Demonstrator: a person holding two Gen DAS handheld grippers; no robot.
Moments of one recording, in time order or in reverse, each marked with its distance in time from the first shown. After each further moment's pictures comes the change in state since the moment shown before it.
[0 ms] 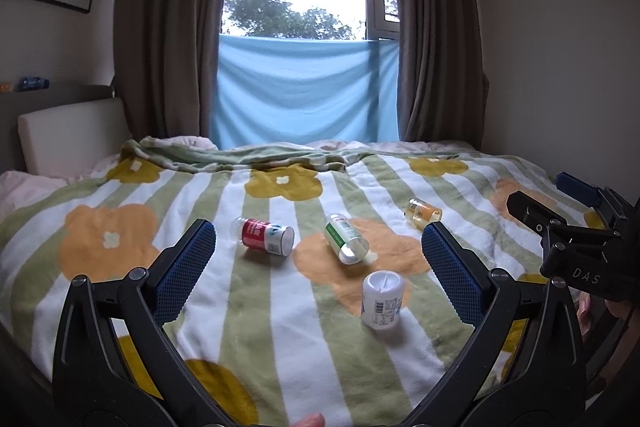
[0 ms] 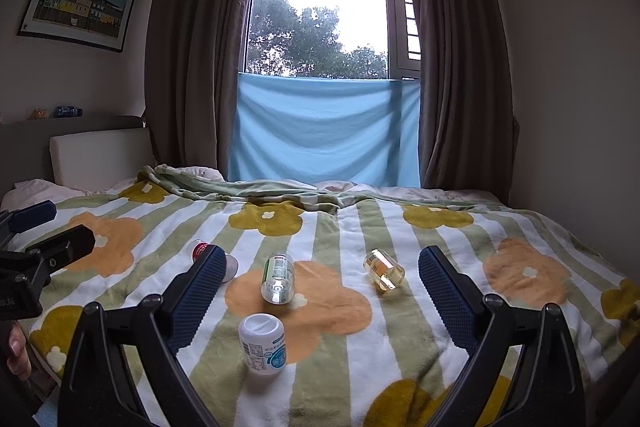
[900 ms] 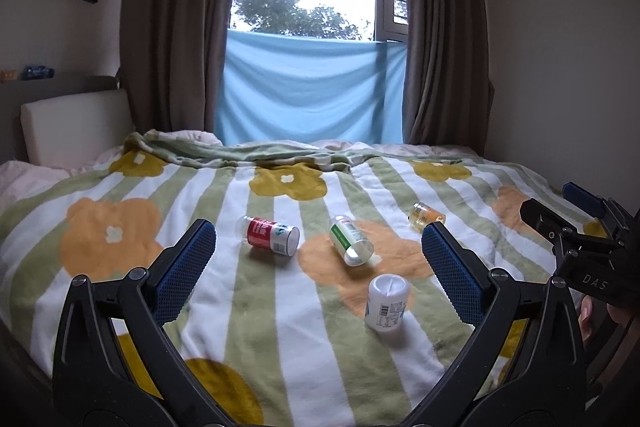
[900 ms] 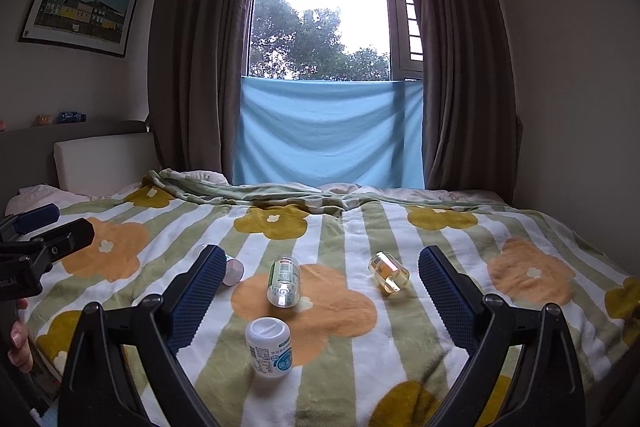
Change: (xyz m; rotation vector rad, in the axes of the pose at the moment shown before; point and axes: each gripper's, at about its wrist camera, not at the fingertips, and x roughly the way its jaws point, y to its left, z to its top) left arm -0.002 0.015 0.007 -0.034 0.008 0.007; right arm 0.003 0.010 0.002 0.002 -0.004 0.010
